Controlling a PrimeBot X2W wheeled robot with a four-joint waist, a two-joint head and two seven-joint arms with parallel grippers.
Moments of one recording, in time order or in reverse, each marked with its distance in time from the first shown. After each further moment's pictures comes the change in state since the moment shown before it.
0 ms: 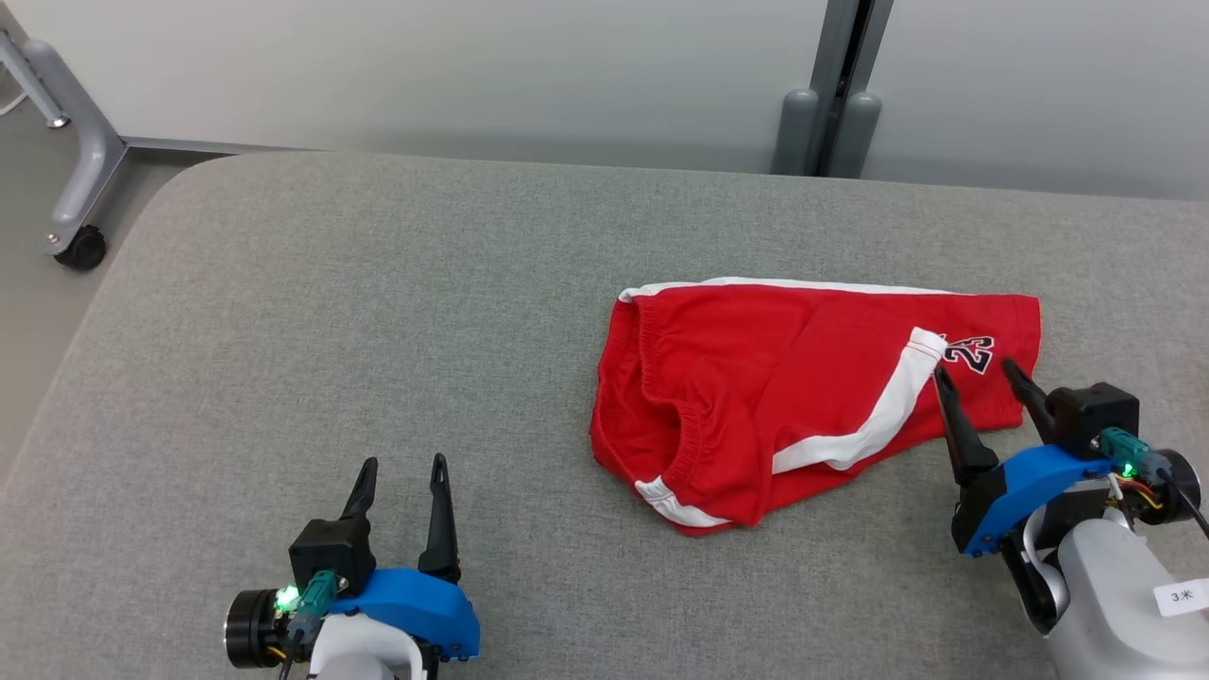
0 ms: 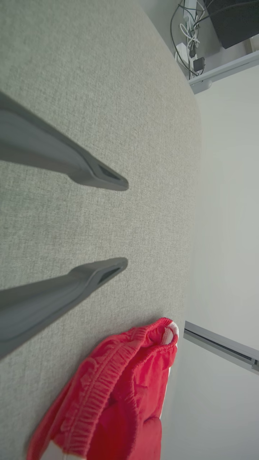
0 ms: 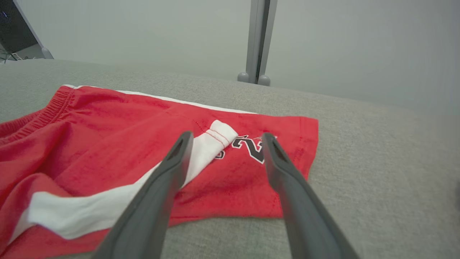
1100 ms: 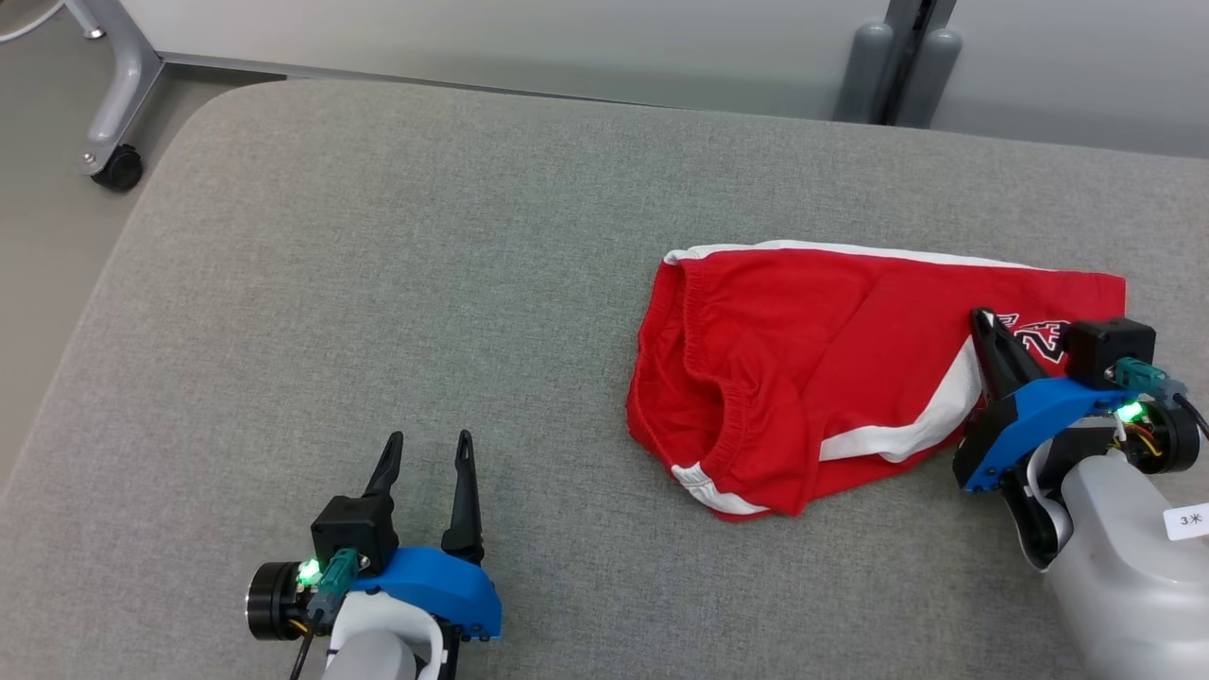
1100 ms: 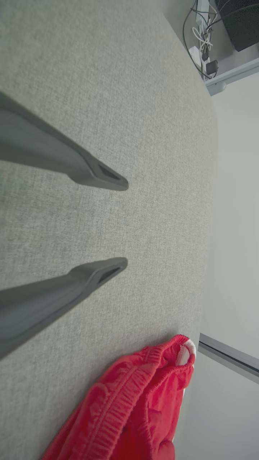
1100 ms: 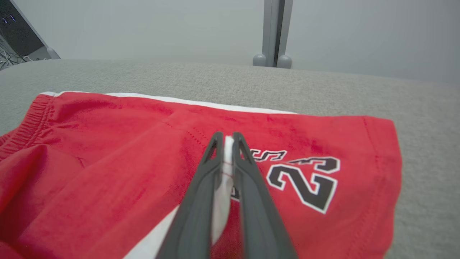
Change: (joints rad) left arm -0.040 0.000 -0.066 -0.013 -0.033 0.014 0.000; right arm -0.185 -0.016 0.059 0.186 0.135 0.000 0.000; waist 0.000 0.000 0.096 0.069
